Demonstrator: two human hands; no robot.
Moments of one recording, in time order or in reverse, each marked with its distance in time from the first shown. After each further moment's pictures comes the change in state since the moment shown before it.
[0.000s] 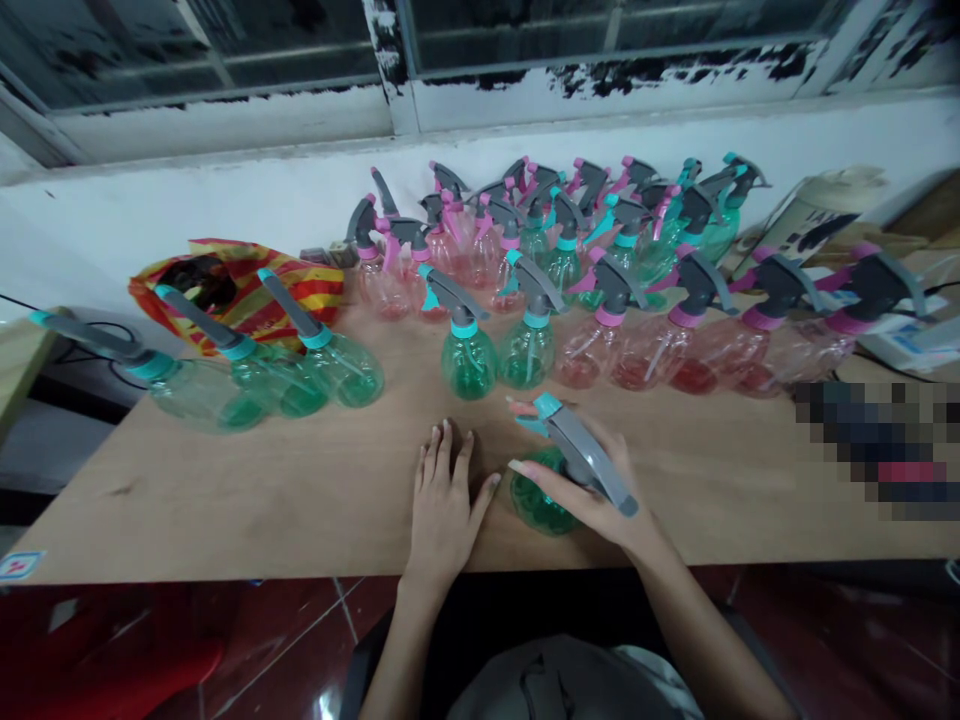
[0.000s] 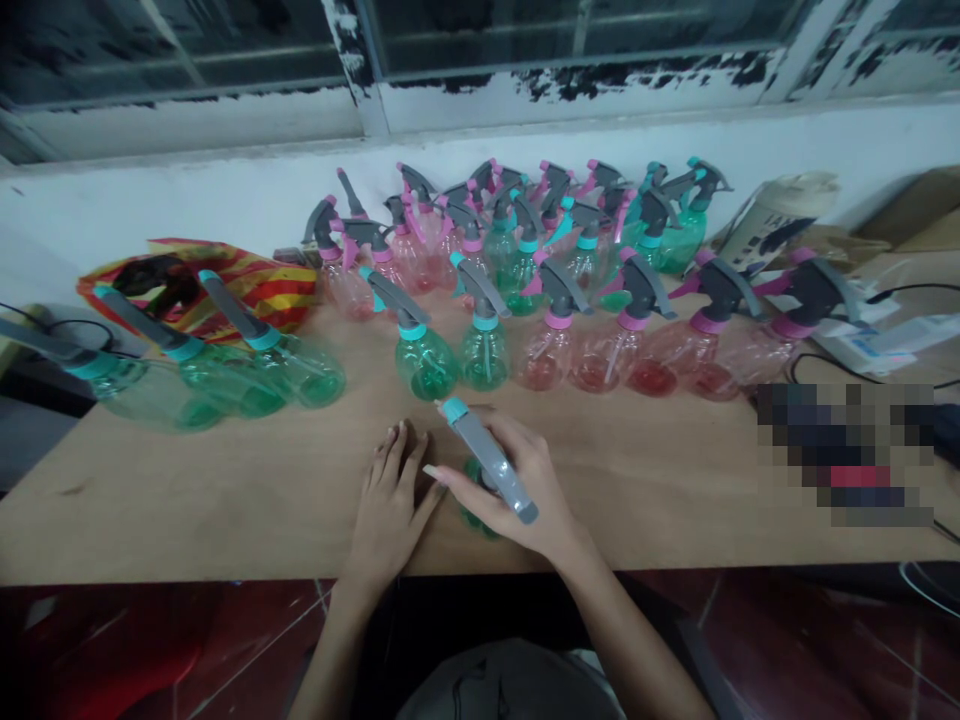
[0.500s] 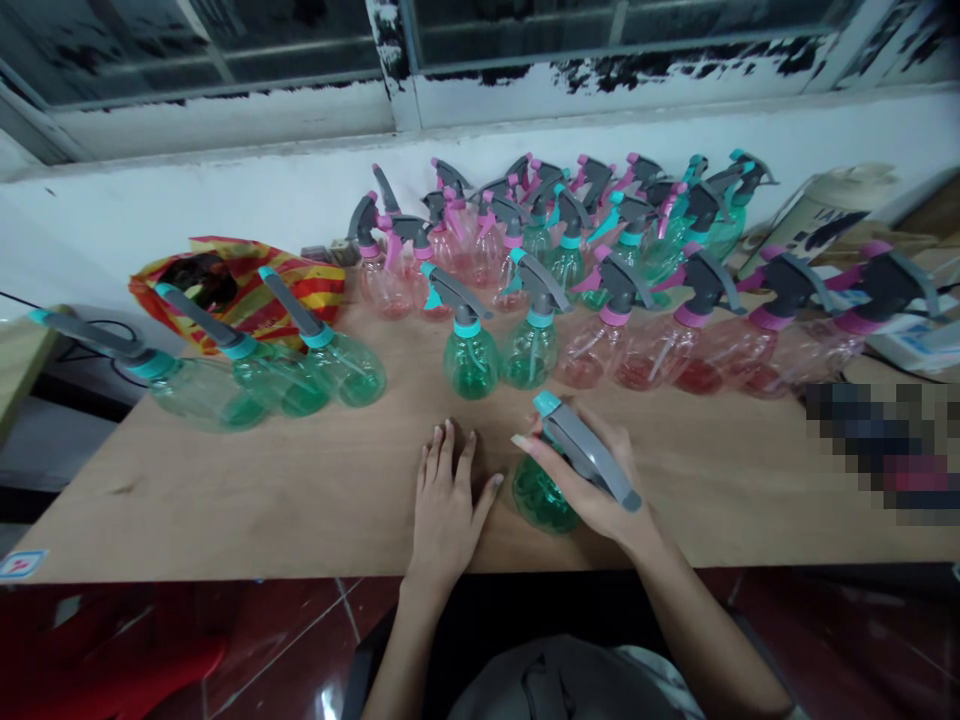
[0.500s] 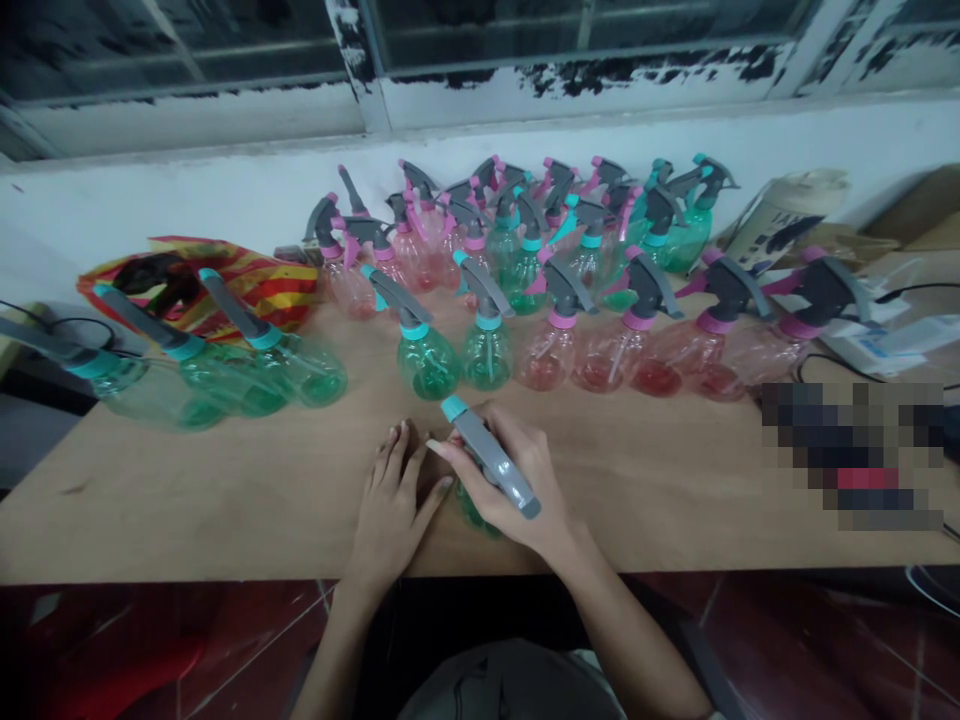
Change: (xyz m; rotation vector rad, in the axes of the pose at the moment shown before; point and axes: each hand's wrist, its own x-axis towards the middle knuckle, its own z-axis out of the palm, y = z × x) left_hand -0.001 0.000 0.001 0.010 0.005 -0.007; right_hand 0.003 0.003 0.010 -0.025 0.120 0.016
